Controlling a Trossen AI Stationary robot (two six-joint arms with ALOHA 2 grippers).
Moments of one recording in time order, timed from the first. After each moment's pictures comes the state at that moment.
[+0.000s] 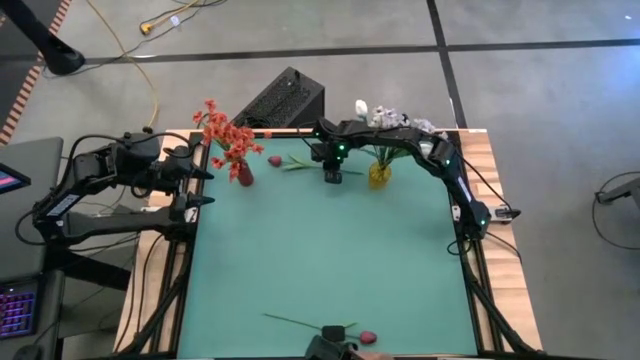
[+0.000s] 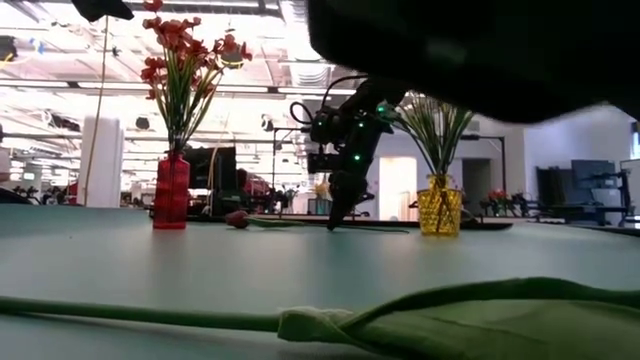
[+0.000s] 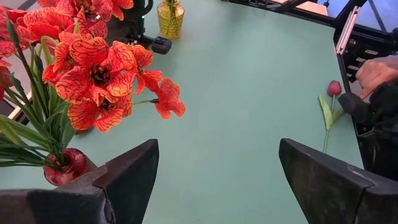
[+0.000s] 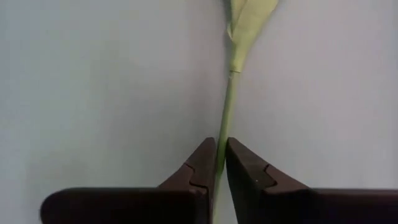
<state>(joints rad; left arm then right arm) 0.39 0.64 1.18 -1.18 0.23 -0.04 -0.52 2.28 1.78 -0.70 -0.18 -0.52</state>
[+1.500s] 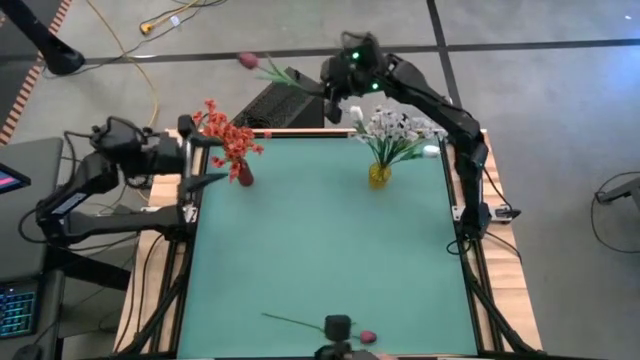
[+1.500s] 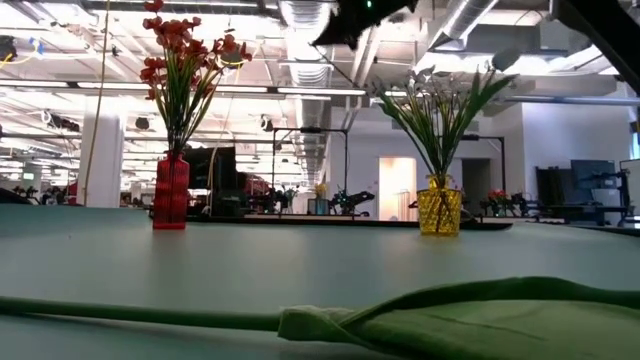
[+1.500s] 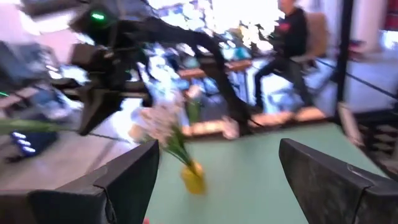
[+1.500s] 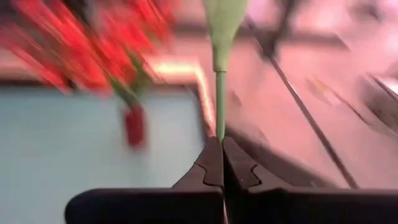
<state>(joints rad) 0.39 0.67 1.12 -0.49 0.26 0.21 -0.58 2.00 2.33 -0.75 -0.34 -0.33</state>
